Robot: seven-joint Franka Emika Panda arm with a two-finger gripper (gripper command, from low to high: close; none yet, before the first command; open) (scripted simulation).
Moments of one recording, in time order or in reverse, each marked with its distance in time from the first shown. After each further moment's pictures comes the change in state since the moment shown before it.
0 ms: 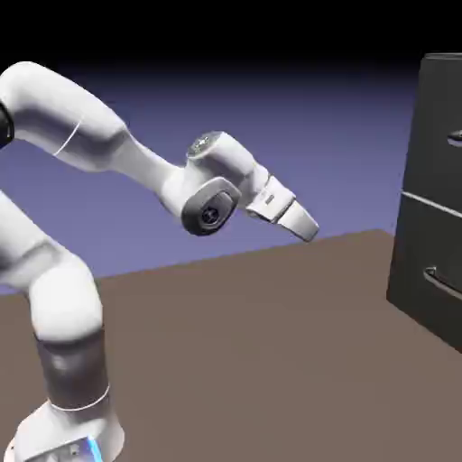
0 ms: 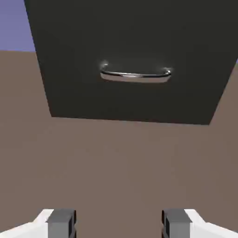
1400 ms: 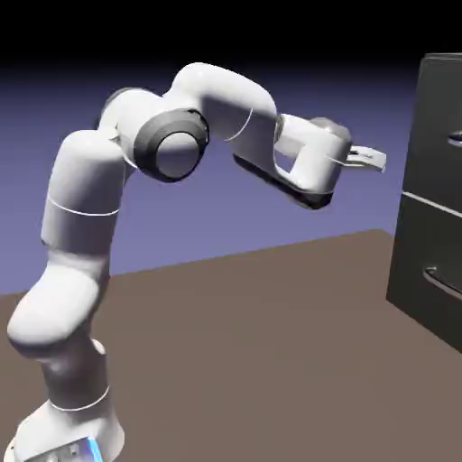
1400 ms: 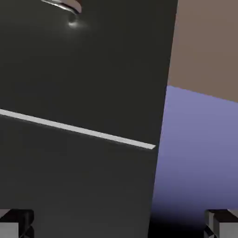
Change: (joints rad) arm -0.486 0.909 0.657 1.130 -1.759 -0.039 -1.827
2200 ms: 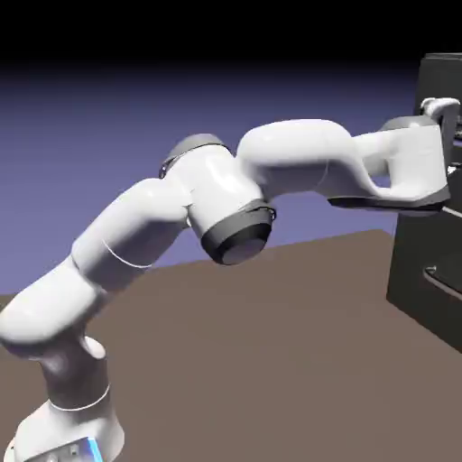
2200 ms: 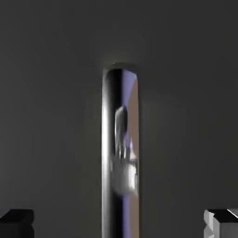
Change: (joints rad) arm -0.173 0.482 0.317 0.592 -0.676 -0.010 -0.980
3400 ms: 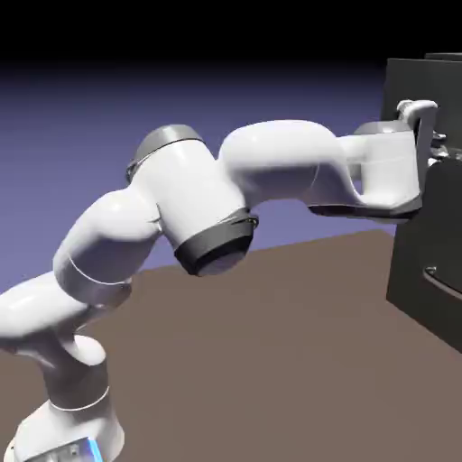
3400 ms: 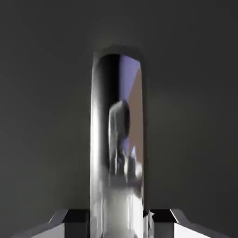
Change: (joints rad) arm -0.524 -0.102 0.450 -0.573 -0.191 -0.199 0.144
